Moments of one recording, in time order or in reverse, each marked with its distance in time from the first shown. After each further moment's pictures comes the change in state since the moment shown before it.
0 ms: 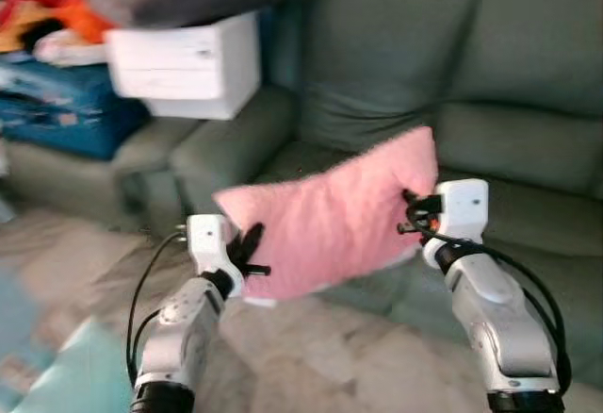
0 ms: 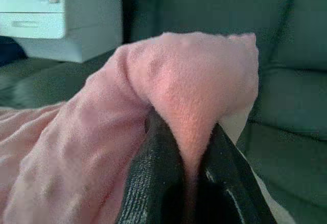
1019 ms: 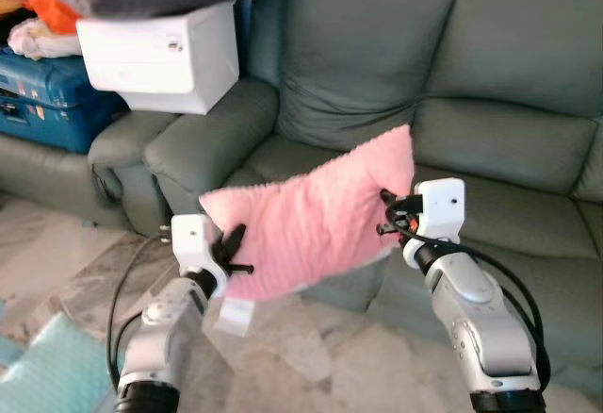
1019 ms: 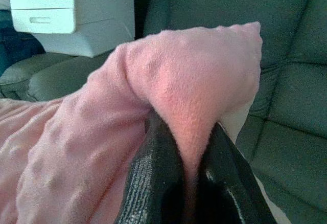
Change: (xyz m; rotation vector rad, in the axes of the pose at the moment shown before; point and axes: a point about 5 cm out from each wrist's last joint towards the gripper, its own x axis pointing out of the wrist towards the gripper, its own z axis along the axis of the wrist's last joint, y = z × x) left arm -0.005 0.014 0.001 0.007 0.012 0.057; right arm 0.003 0.016 0.001 0.010 -0.001 0.052
